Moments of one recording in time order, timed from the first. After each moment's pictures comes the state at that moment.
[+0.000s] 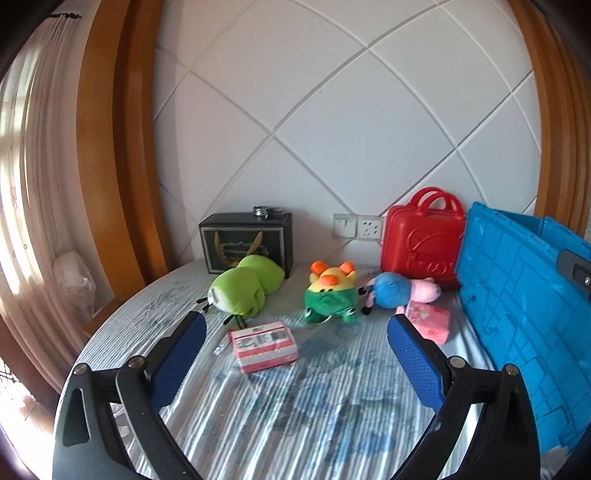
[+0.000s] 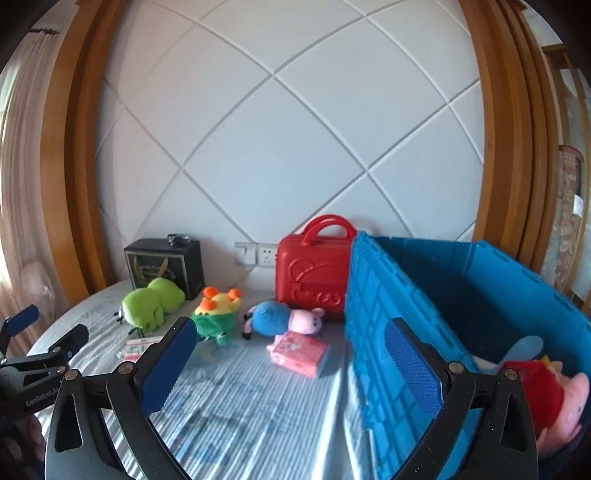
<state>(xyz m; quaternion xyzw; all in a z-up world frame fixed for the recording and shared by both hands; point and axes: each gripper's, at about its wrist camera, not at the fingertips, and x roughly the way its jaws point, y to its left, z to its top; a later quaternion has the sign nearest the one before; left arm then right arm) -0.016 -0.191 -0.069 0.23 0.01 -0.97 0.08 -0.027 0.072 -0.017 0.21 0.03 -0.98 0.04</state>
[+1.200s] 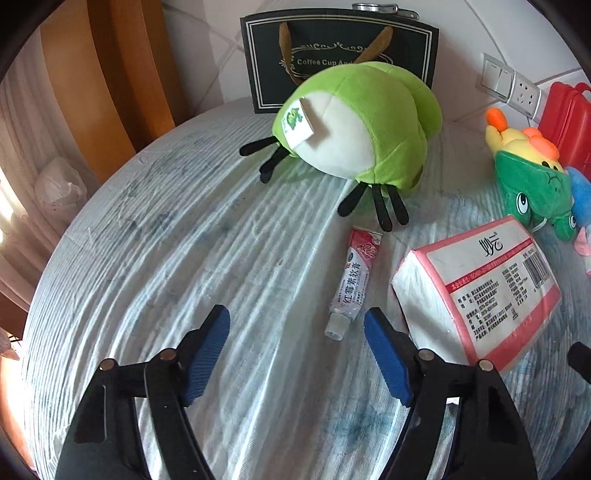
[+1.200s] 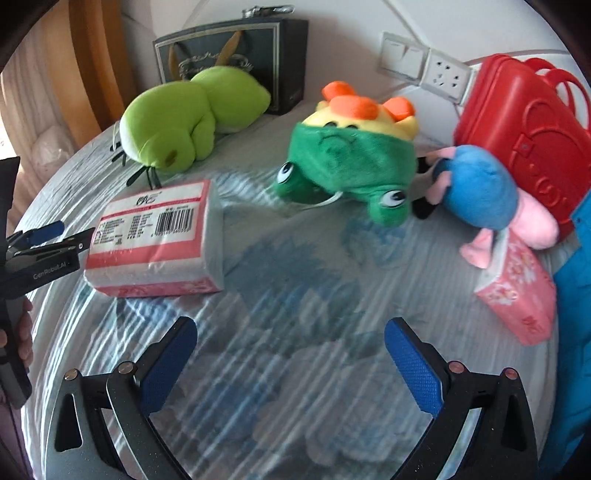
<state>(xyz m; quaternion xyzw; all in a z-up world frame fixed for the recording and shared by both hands) -0.246 -0.396 -0.320 0.46 0.03 -0.88 0.12 -0.255 -0.137 -0.289 0.50 0.11 -0.84 0.17</state>
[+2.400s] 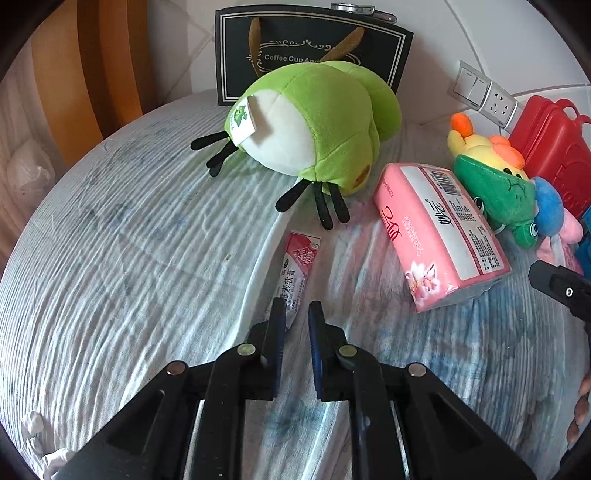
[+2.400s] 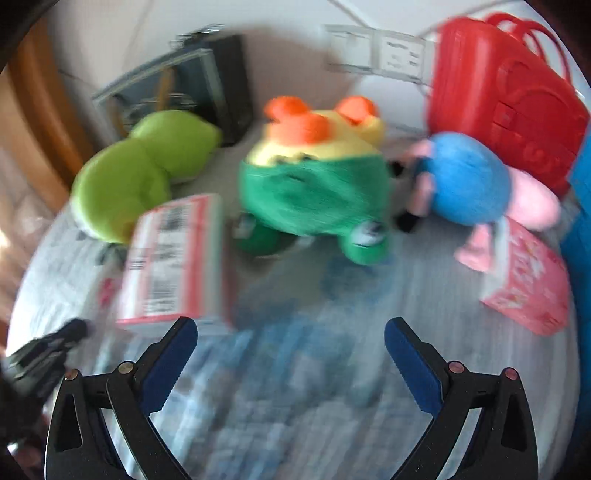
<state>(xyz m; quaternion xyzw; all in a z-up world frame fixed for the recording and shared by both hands) -0.245 -0.379 -0.309 0.46 0.08 -0.88 0.06 -0.289 -0.143 -0.266 0.48 0.02 -0.86 0.16</state>
